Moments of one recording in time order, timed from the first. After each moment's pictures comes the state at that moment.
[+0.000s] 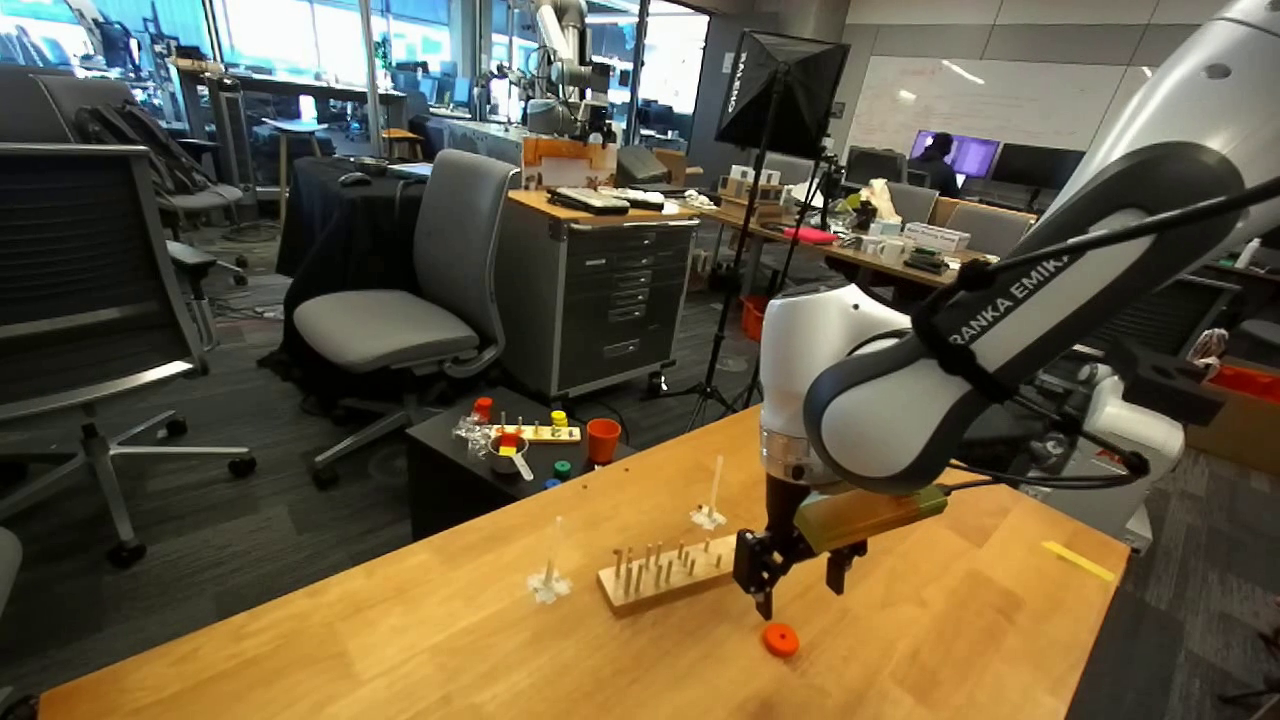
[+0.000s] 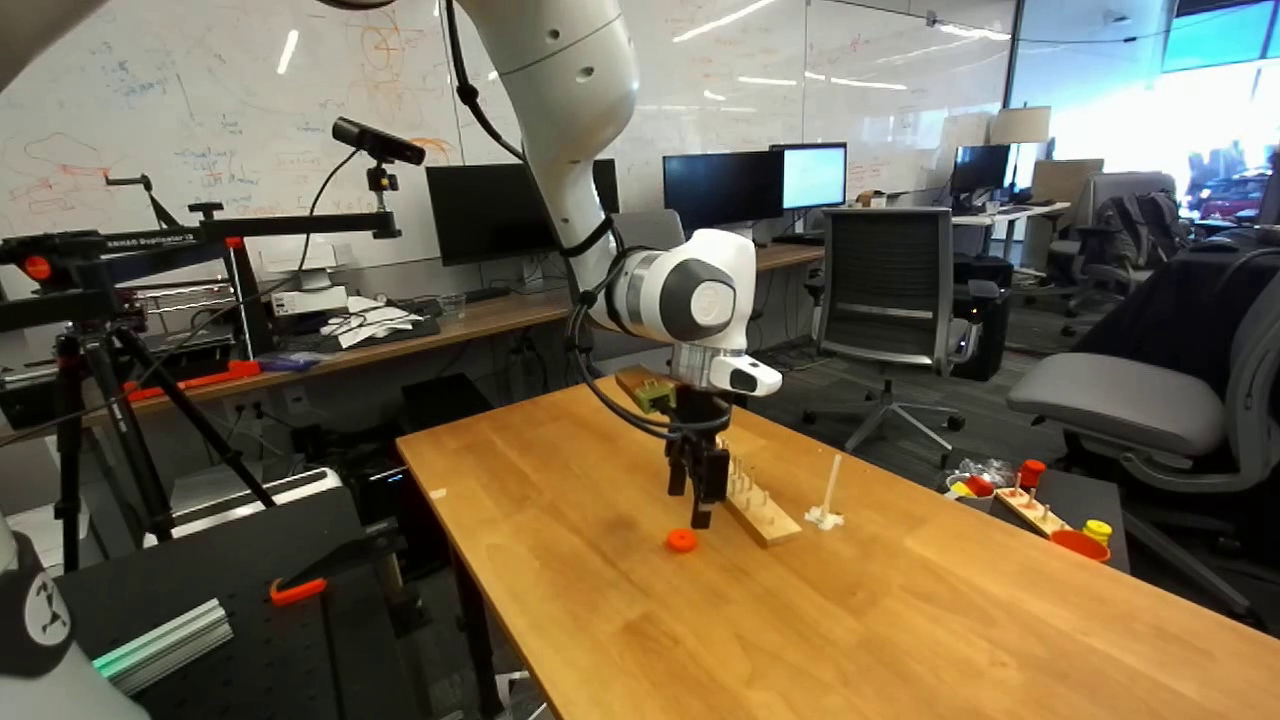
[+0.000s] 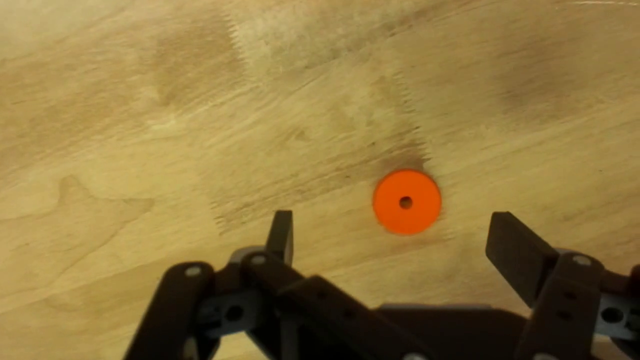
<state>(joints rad) 0.22 0.86 0.00 -1.80 -0.03 2.42 0.55</state>
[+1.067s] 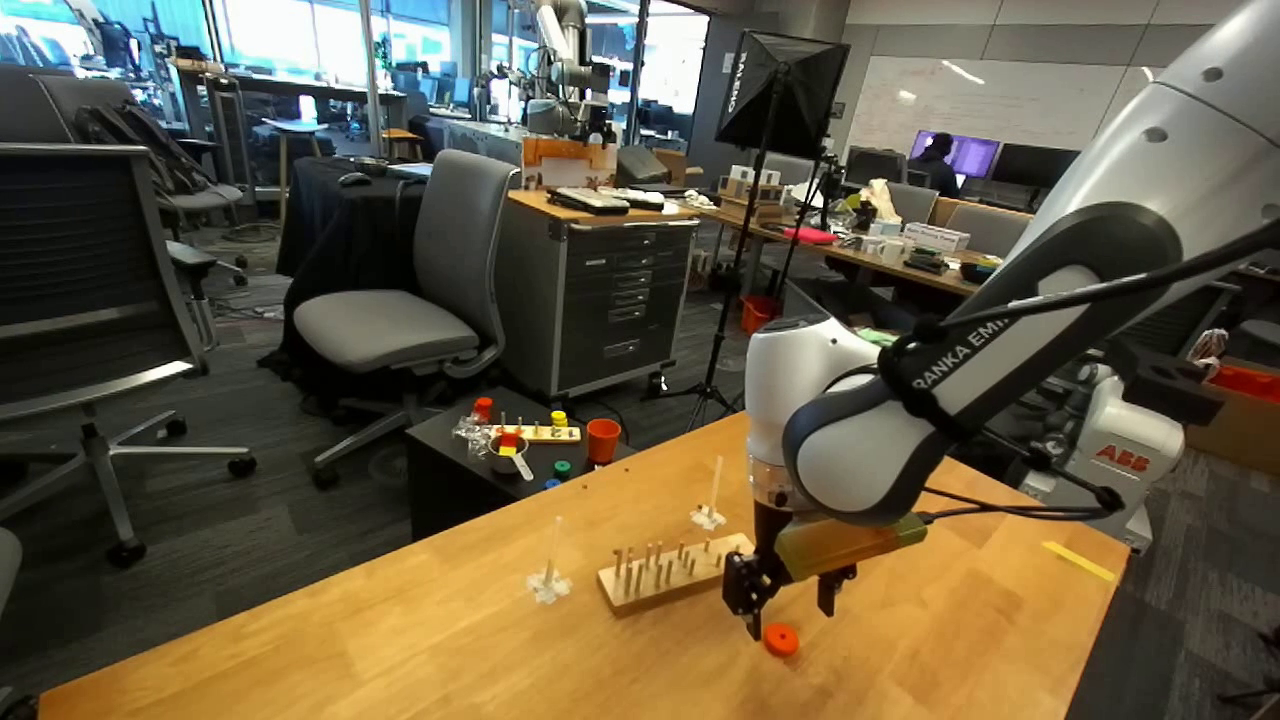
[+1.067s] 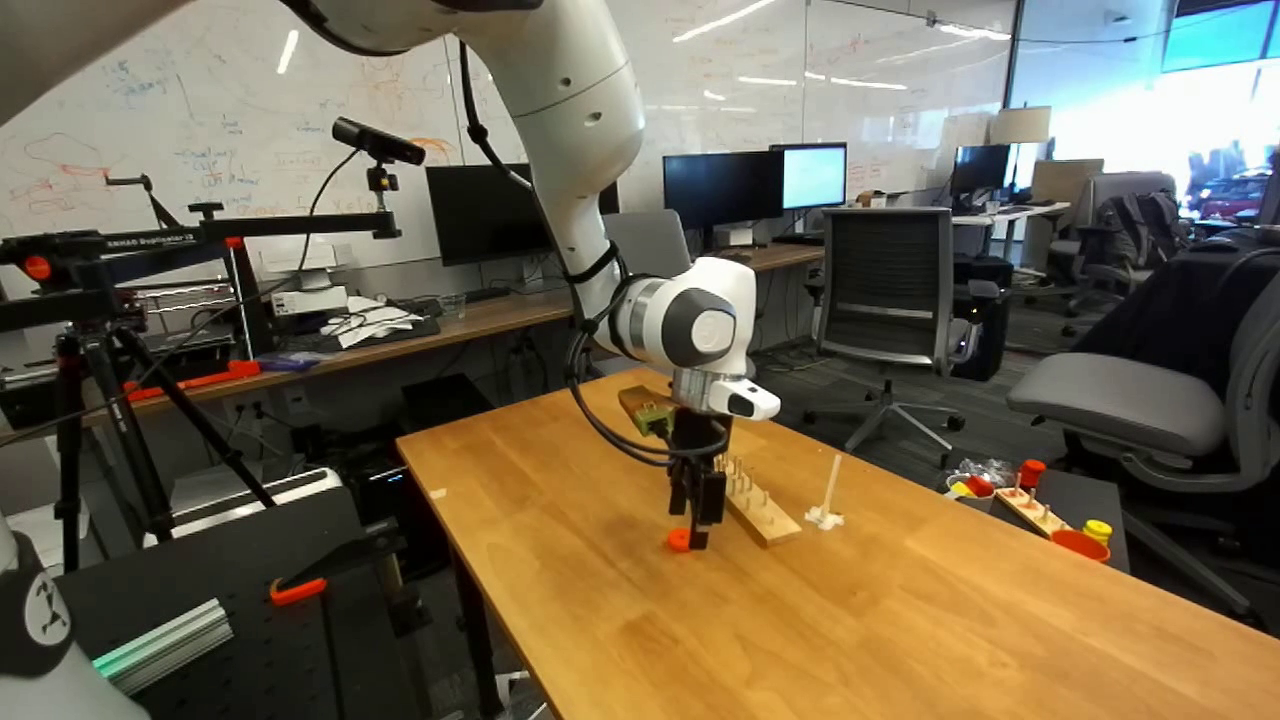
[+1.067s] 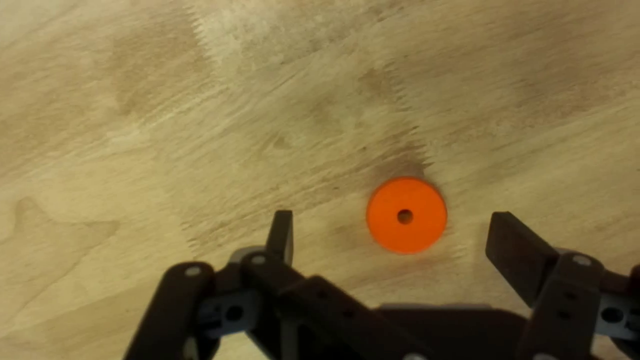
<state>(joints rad) 0.24 0.95 -0.02 -1.73 -0.01 2.42 0.58</state>
